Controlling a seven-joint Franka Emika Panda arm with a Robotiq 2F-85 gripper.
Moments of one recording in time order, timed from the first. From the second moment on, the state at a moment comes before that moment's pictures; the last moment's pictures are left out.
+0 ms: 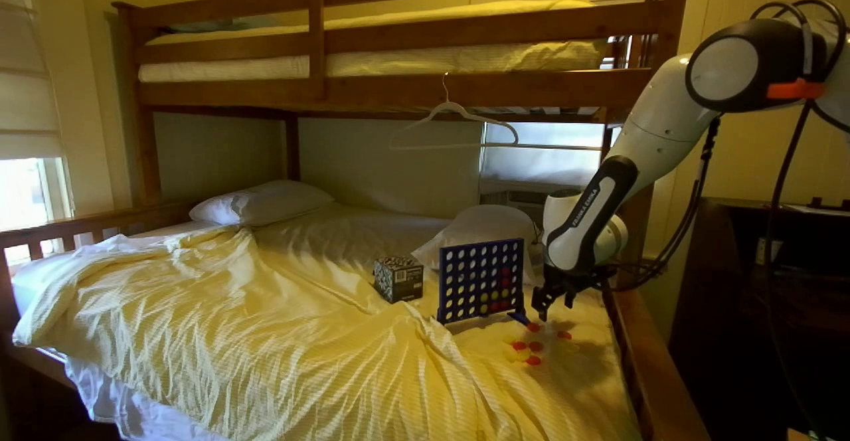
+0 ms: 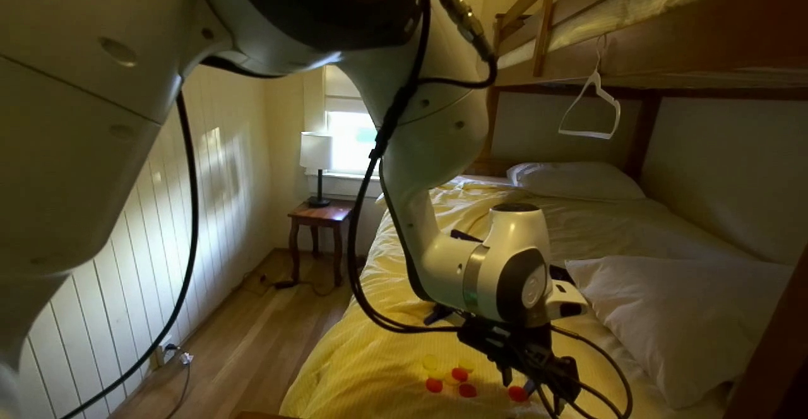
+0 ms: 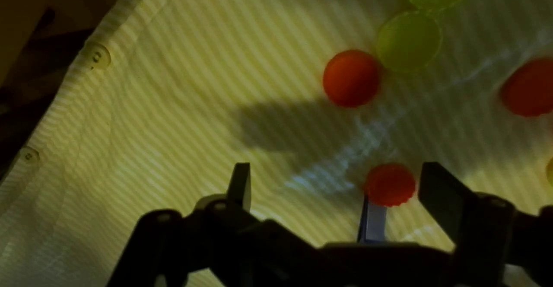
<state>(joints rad) -0.13 0.50 -0.29 -2.16 -0.21 2.80 0.11</state>
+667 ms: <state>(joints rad) -0.18 0.55 -0.21 -2.15 -0.13 2.89 0.08</state>
